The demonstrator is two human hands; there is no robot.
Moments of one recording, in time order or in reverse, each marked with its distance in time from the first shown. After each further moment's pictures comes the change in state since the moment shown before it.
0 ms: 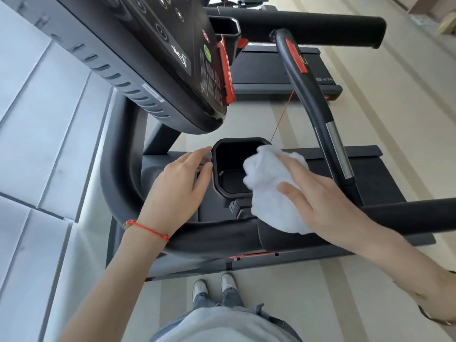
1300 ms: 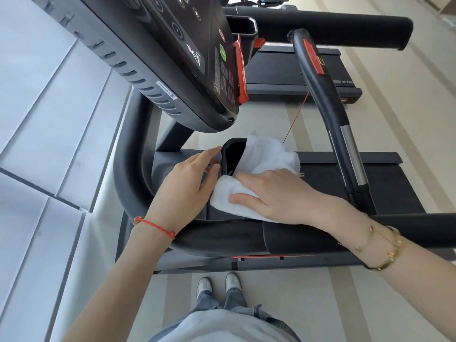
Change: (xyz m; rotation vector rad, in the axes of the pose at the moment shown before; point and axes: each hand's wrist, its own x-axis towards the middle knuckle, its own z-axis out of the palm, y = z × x) left_hand -0.004 -0.001 0.000 0.013 -0.013 -0.002; right_hand 0.056 -0.010 0.032 -0.424 -0.256 -0.320
